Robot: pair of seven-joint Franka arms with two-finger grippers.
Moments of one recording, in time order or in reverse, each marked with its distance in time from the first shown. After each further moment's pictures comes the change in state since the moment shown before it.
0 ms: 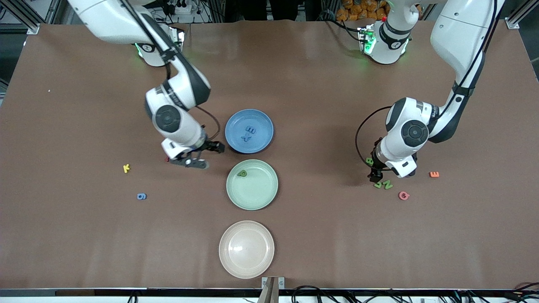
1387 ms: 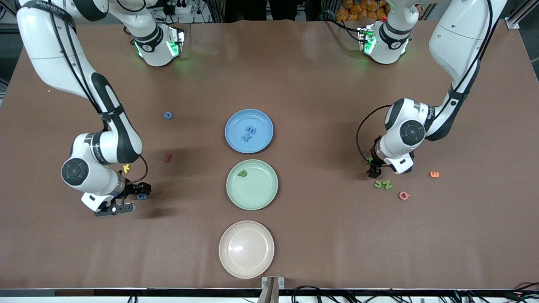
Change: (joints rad) left arm 0.024 0.034 0.006 -0.086 0.014 0.102 0.024; right arm -0.208 0.273 -0.234 0.275 -0.063 0.081 -0.728
